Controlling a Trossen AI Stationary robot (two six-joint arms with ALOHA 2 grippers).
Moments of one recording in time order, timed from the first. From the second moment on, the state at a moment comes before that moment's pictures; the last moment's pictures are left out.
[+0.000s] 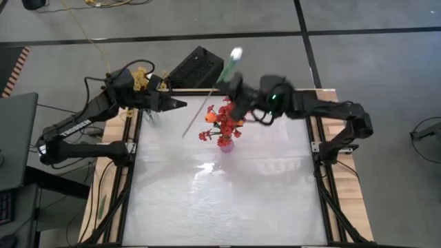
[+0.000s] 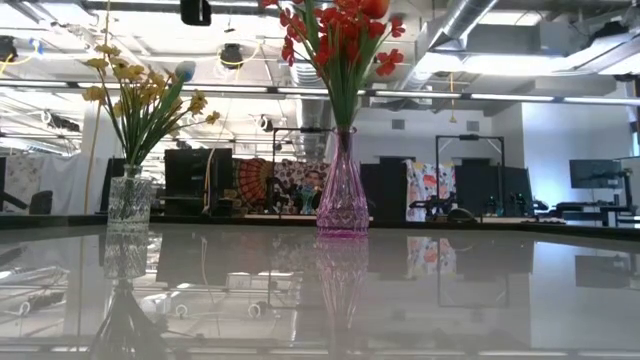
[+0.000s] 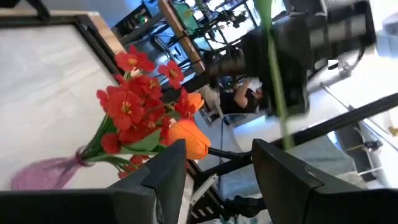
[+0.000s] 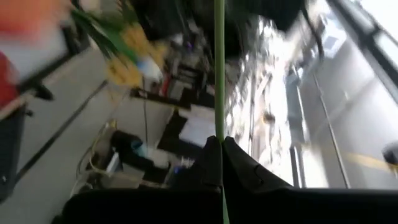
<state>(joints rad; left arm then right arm) 0.54 0.95 1.09 -0.21 0.55 -0.98 -0.06 1.56 1.71 -0.18 0.36 -1.78</state>
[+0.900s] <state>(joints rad) 0.44 1.02 1.09 -0.18 0.53 -1.01 -0.05 1.72 1.71 -0.07 0.29 -1.86</state>
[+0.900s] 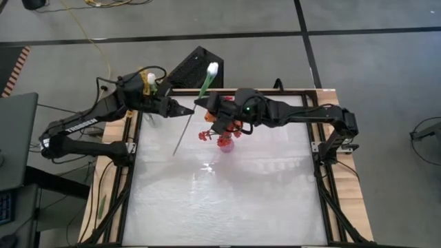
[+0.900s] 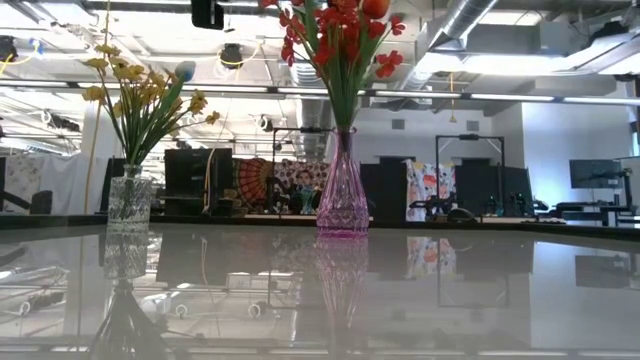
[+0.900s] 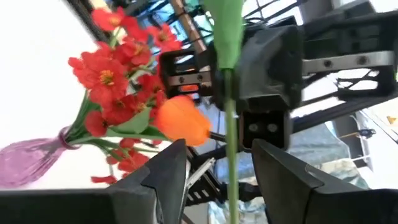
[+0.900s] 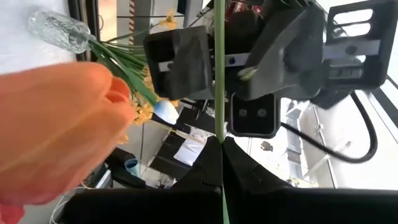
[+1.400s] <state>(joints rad) 0.44 1.07 1.09 -0.17 0.54 -0.95 -0.07 1.72 1.71 -0.14 0.29 -1.83</state>
